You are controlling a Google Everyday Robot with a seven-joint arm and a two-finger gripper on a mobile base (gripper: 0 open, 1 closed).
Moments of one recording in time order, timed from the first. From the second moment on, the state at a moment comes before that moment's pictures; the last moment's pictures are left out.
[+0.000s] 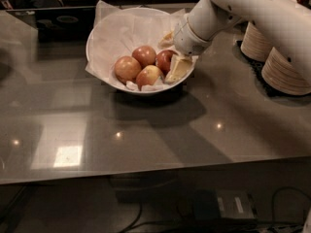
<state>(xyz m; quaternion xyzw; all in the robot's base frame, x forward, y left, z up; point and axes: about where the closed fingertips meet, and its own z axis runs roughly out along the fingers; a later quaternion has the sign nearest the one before) 0.650 -0.052 0.878 -0.75 0.59 0.03 0.30</state>
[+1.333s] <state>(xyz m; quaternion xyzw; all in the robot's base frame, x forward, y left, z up) 0.650 -0.056 0.875 -0.75 0.59 0.04 0.30</state>
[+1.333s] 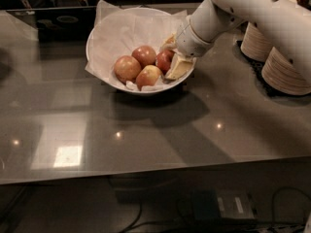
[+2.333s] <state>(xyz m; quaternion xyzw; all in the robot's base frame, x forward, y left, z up) 0.644 -0.037 0.916 -0.72 0.57 0.12 0.37</state>
